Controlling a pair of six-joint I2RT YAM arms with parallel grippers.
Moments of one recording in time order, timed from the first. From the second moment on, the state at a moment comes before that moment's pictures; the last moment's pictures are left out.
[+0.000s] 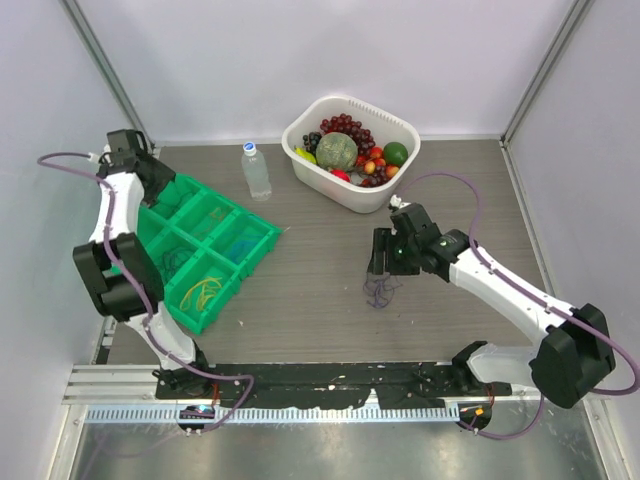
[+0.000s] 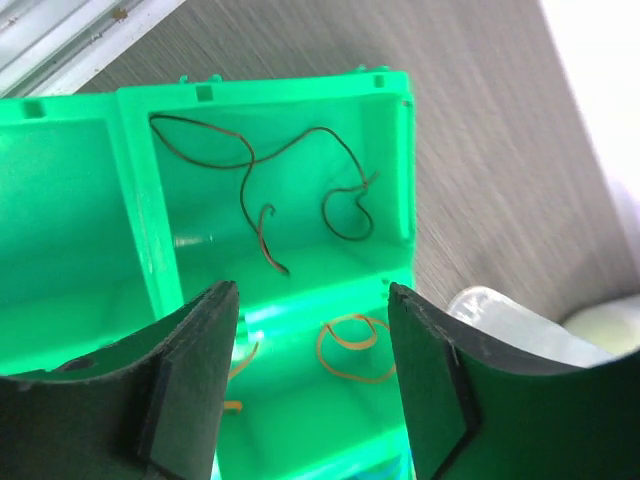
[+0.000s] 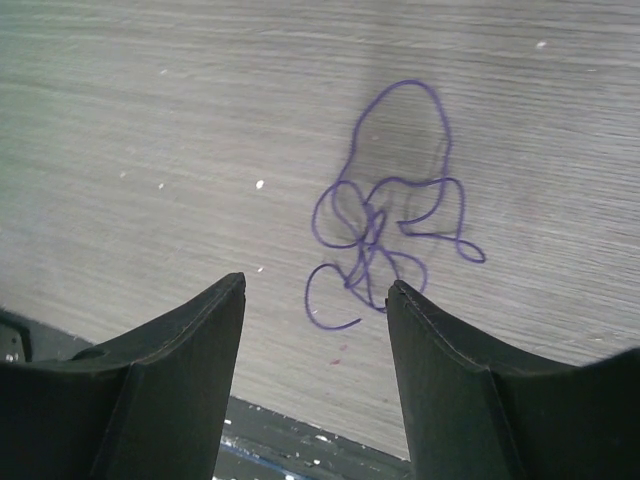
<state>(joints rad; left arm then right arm) 0.29 1.85 1.59 -0.63 -0.08 -0.70 0.58 1.22 0.91 -0.62 -0.04 0.52</state>
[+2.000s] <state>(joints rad) -1.13 0.83 0.77 -0.07 0.08 -1.08 0.56 0.85 0.85 -0.38 -0.47 0.81</state>
